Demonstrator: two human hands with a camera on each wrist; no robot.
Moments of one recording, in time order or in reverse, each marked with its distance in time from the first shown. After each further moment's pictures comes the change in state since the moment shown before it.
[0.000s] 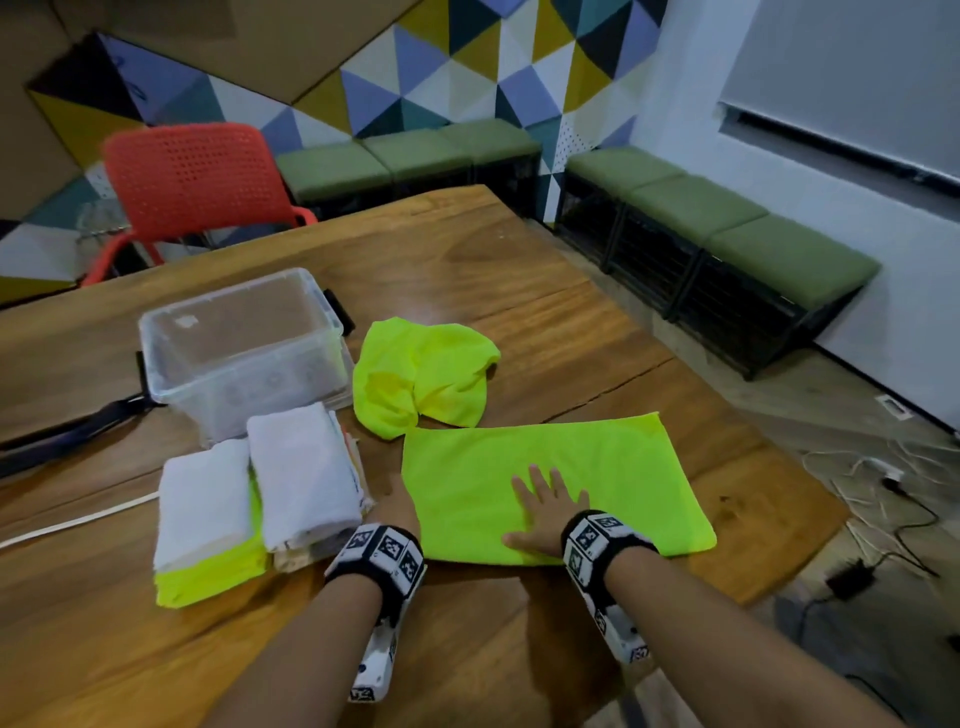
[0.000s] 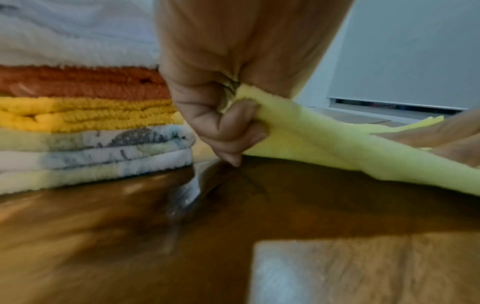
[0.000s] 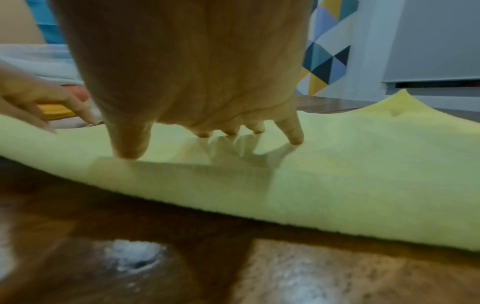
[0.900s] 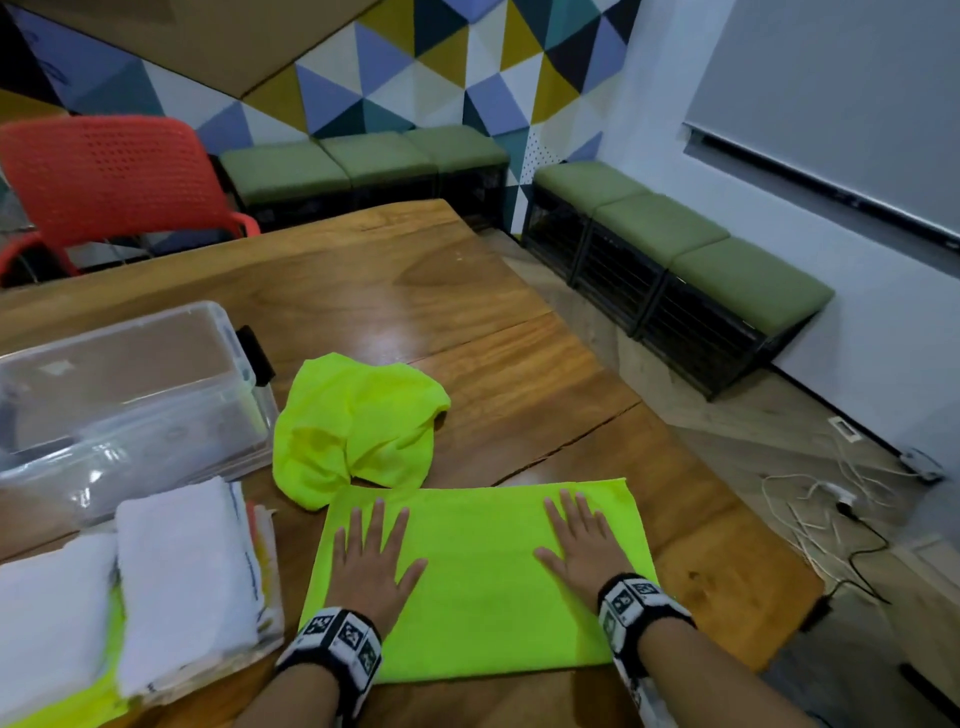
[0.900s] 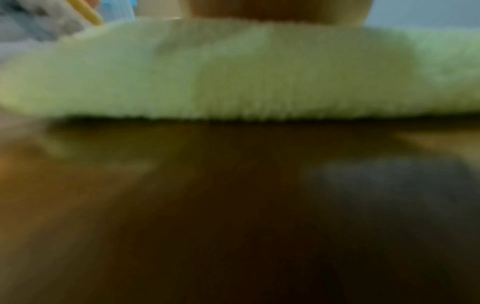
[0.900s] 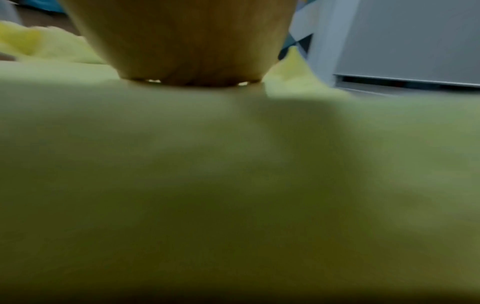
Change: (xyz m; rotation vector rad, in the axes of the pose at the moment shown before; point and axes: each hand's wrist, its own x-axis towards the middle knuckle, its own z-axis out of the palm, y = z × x) left_hand 0.071 0.025 0.062 0.306 0.111 0.436; right_hand 0.046 0.122 -0.001 -0.023 0.193 0.147
